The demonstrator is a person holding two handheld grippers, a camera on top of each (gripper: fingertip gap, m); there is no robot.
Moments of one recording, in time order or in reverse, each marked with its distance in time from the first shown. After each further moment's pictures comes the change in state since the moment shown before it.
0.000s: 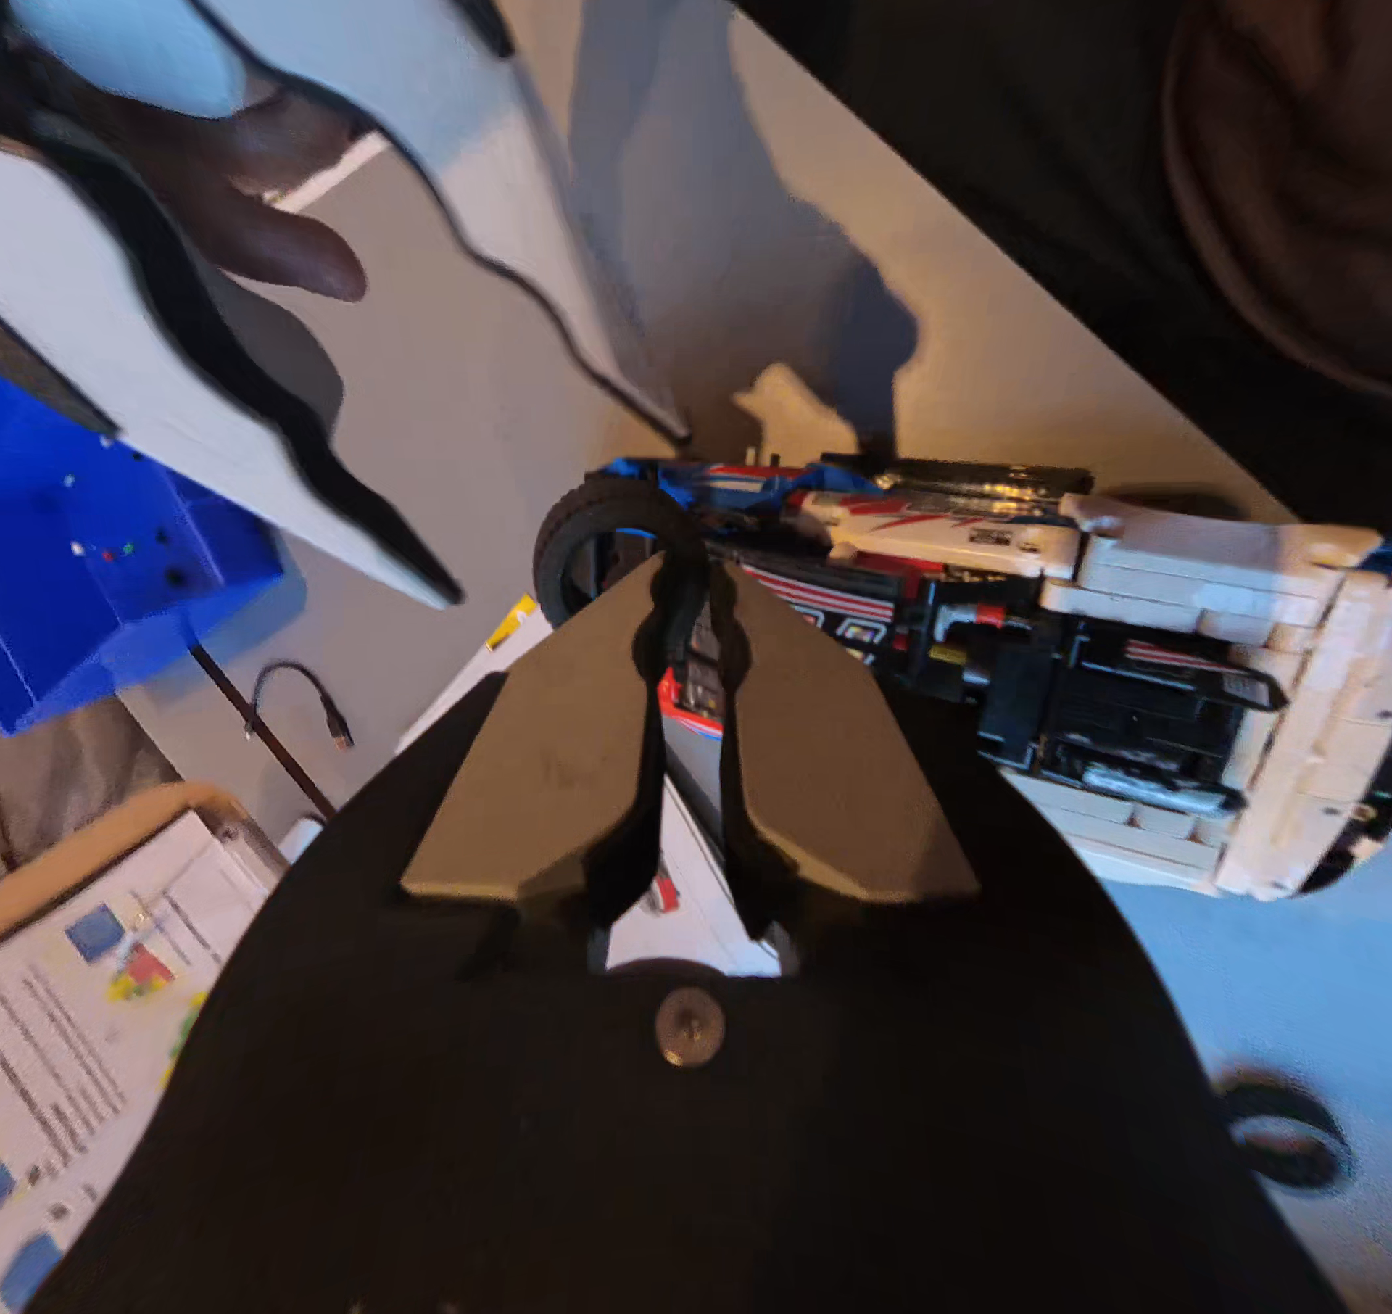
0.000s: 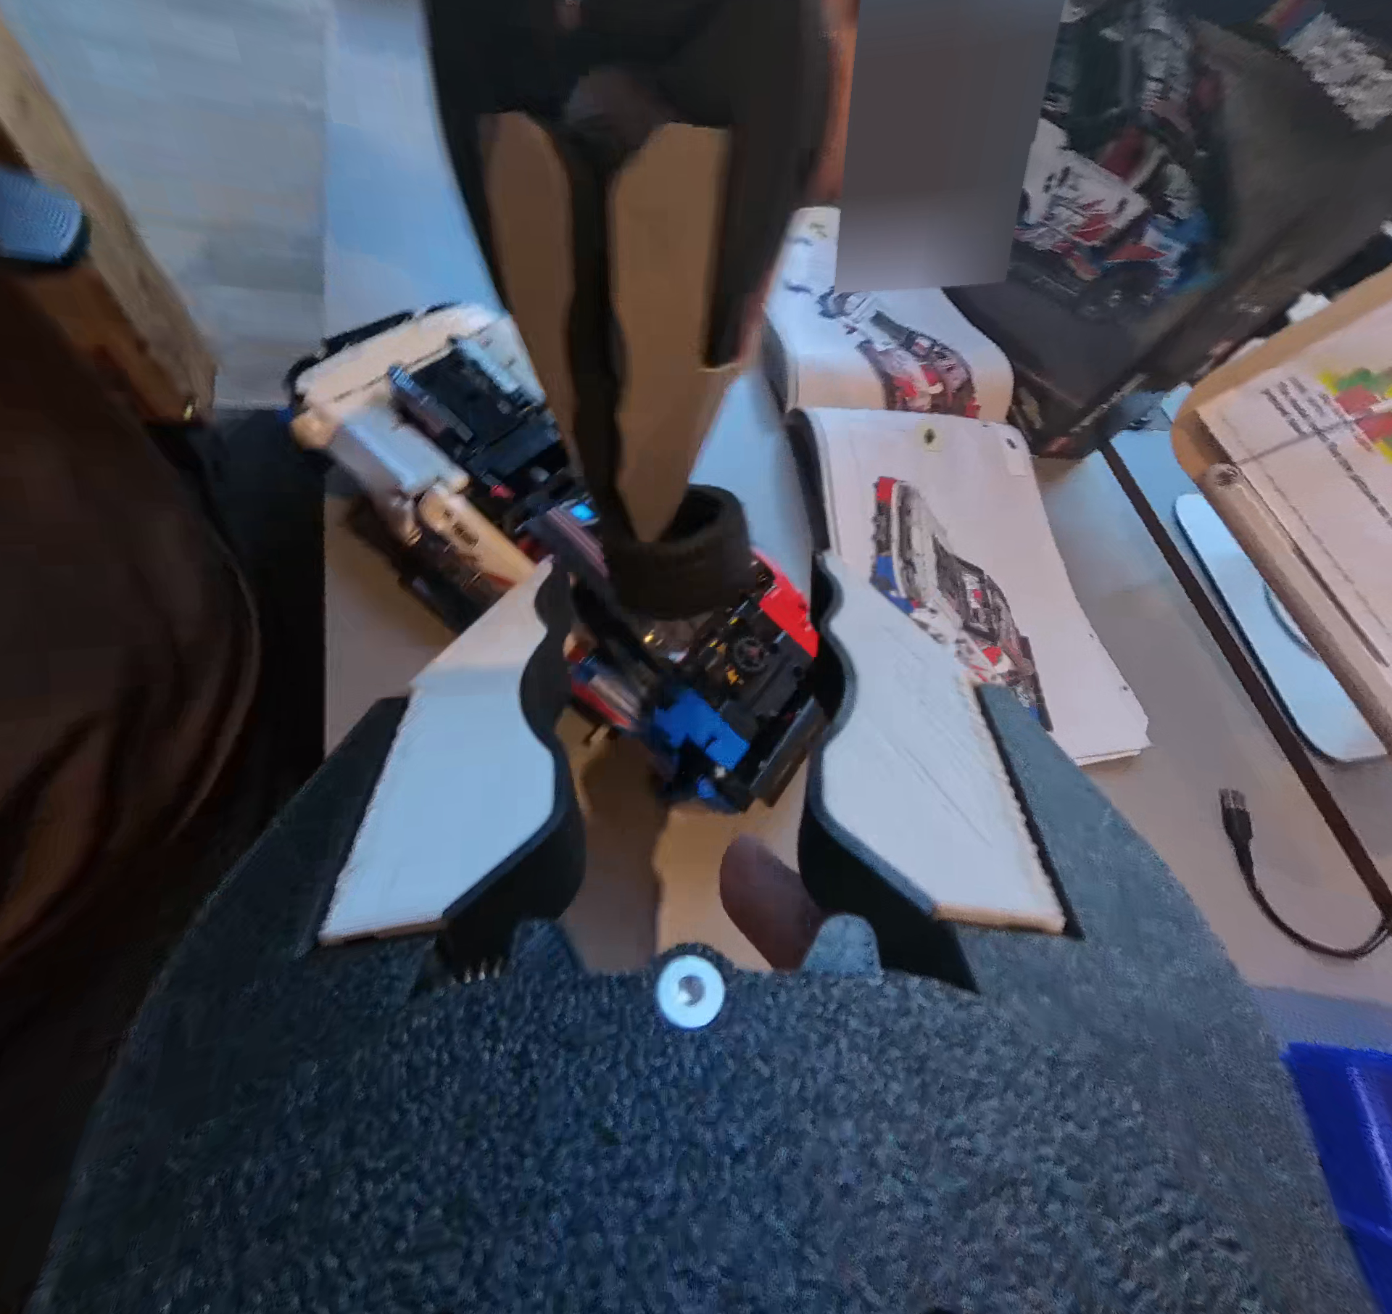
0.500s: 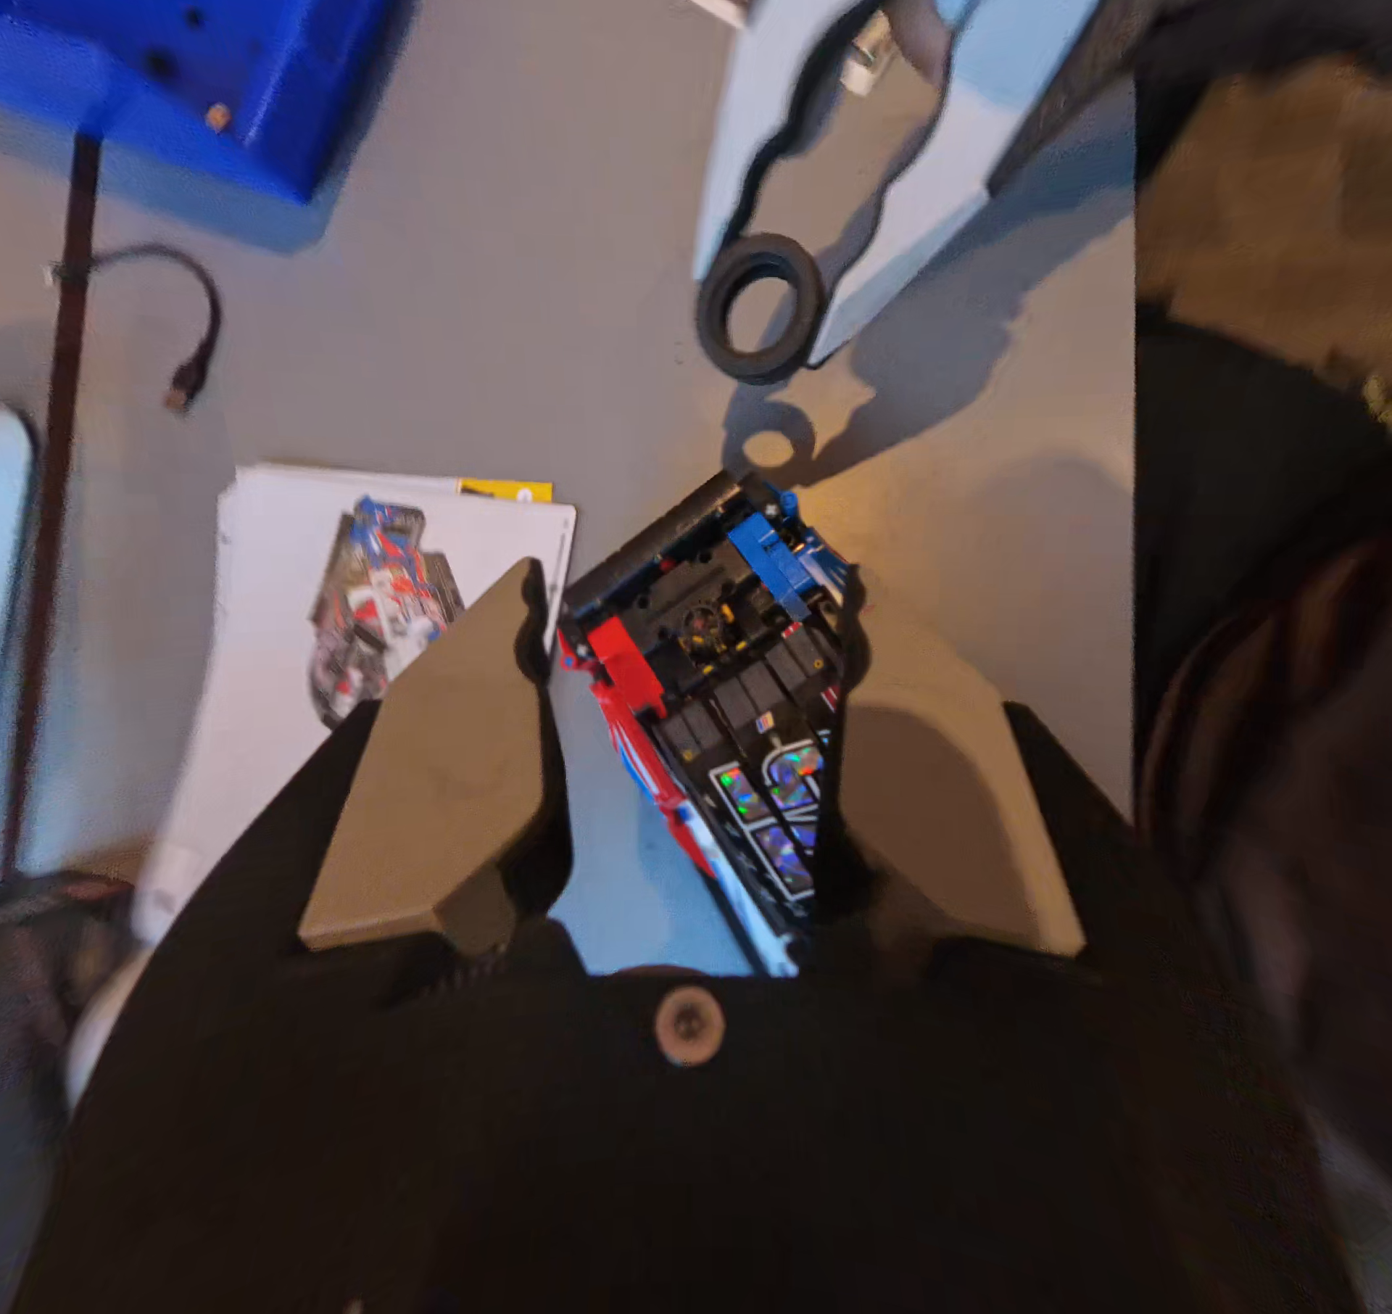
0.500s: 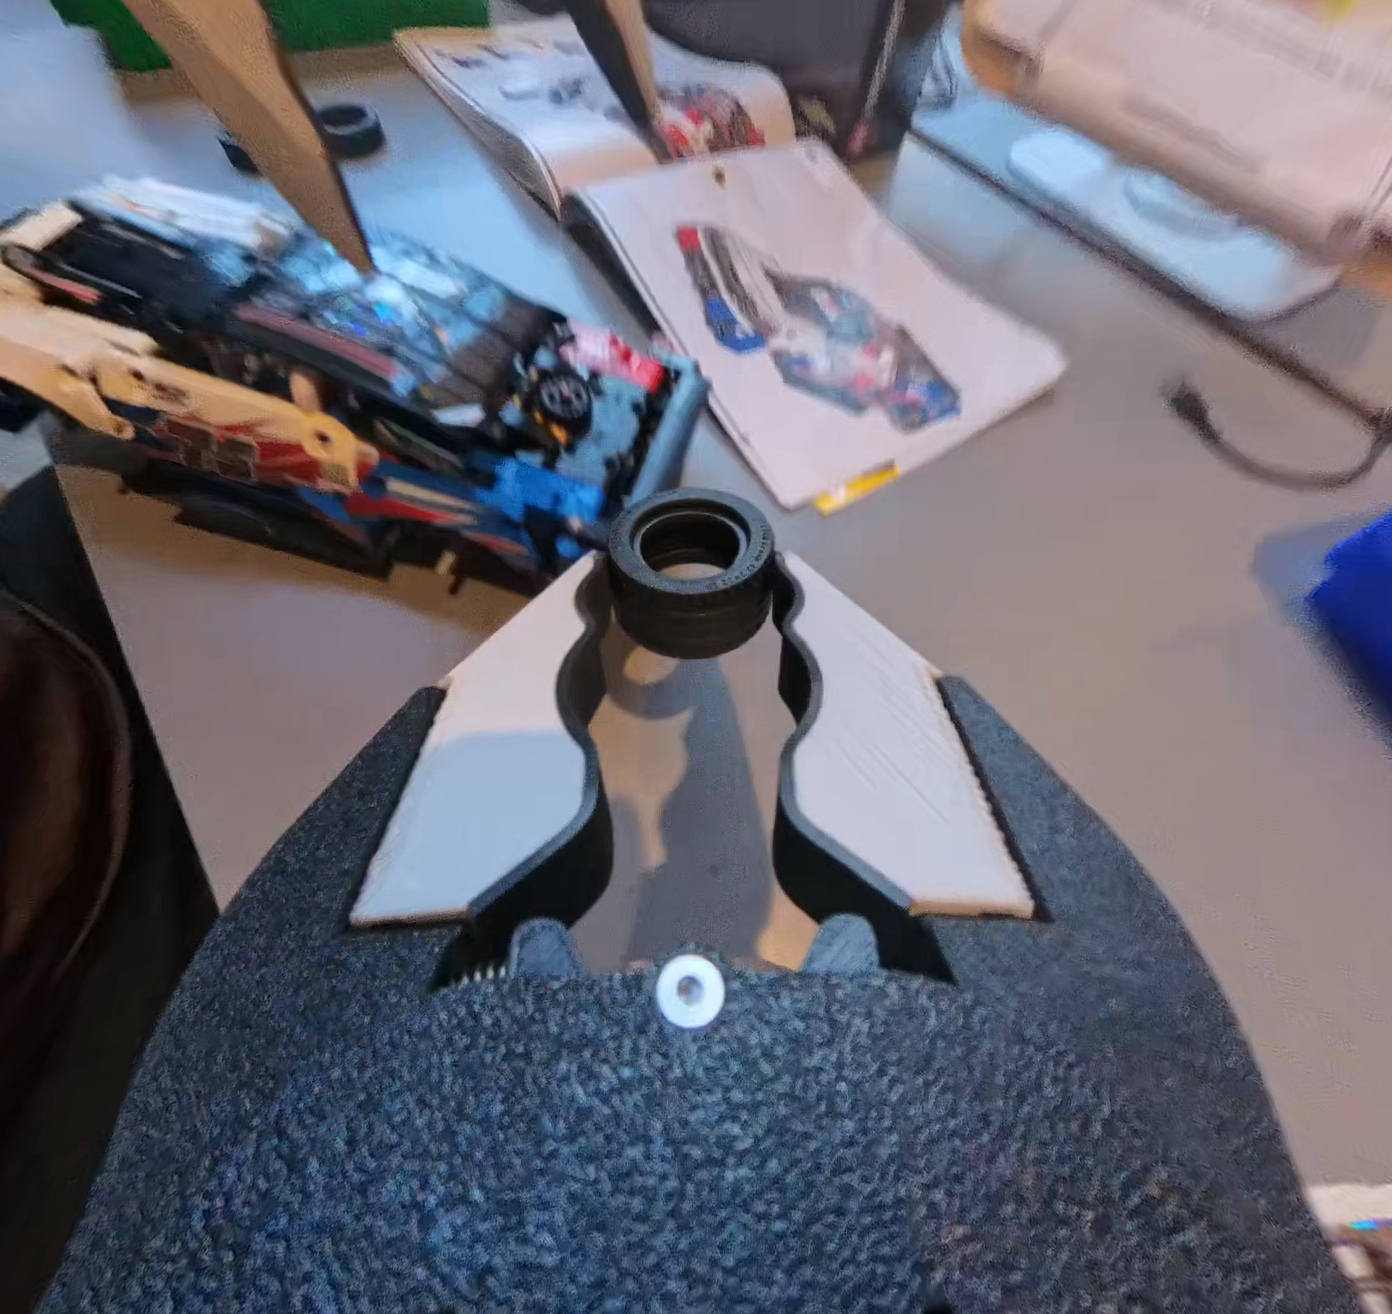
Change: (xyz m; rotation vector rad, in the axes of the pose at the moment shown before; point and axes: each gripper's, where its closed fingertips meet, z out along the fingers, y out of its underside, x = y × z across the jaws) left arm -0.055 0.030 0.017 0.081 -0.173 -0.873; right arm 0.039 0.110 -0.030 -0.046 0.251 0.329
